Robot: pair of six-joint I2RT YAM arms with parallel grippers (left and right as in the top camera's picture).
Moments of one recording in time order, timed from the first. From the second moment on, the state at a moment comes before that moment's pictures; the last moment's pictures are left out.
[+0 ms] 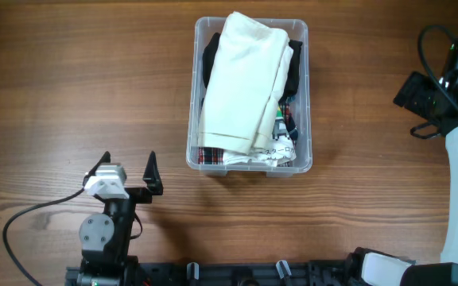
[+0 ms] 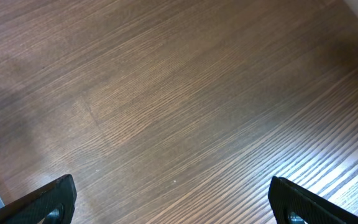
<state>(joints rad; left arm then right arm) -0.09 0.04 0.04 -0.12 -0.03 -0.13 -0.25 1.41 1.38 -1.01 0.25 0.26</state>
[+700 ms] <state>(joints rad) -0.09 0.14 0.04 -0.12 -0.04 0.02 -0.25 1.41 1.38 -1.01 0.25 0.26</state>
